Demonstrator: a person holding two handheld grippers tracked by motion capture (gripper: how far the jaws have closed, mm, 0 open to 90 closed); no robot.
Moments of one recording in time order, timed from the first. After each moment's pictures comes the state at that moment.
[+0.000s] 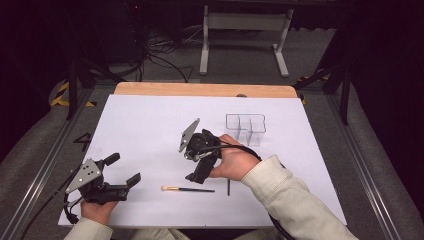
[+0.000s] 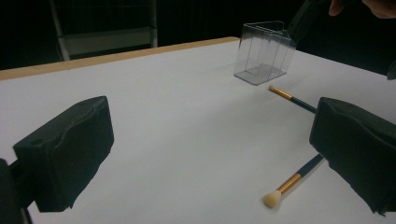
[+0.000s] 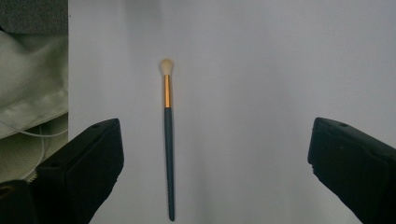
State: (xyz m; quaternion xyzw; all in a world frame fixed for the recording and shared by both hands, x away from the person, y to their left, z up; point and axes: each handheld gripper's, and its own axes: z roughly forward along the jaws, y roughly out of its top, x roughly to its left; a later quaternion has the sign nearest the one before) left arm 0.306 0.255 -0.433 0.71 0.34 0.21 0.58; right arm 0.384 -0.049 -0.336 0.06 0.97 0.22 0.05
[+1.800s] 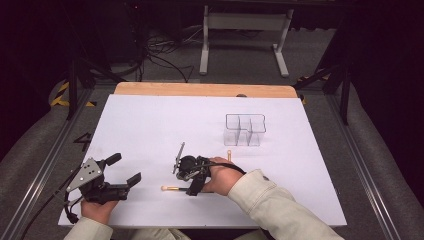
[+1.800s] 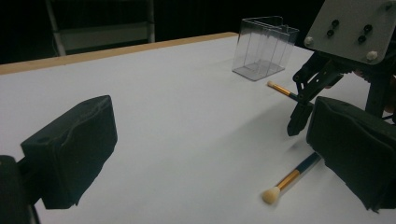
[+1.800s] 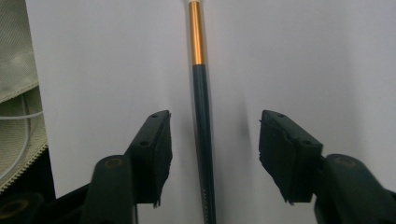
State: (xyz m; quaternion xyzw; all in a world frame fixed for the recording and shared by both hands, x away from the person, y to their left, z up) left arm 0.308 0.254 -0.433 0.71 0.34 0.20 0.58; right arm 0.378 -0.027 -0.415 0.08 0.99 0.12 -0.01
